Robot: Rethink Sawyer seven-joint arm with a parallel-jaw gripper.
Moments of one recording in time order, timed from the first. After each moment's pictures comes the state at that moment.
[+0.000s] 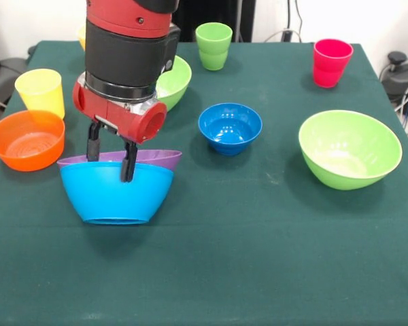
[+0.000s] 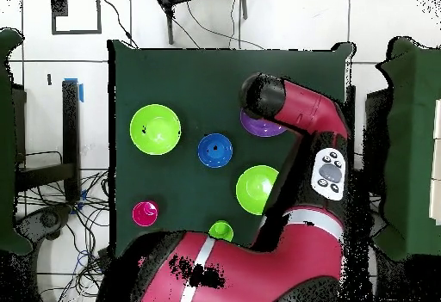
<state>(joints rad) -0.22 -0.35 -0.24 1.19 0.14 0.49 1.98</state>
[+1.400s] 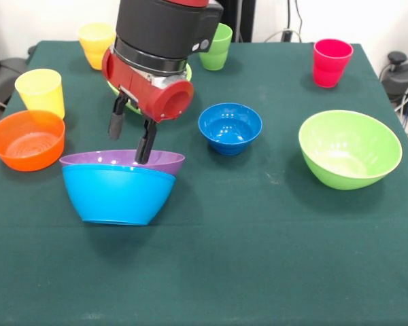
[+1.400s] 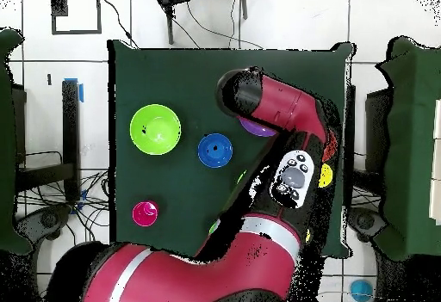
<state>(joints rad) -0.07 -0.35 -0.42 1.19 0.29 0.51 2.21</state>
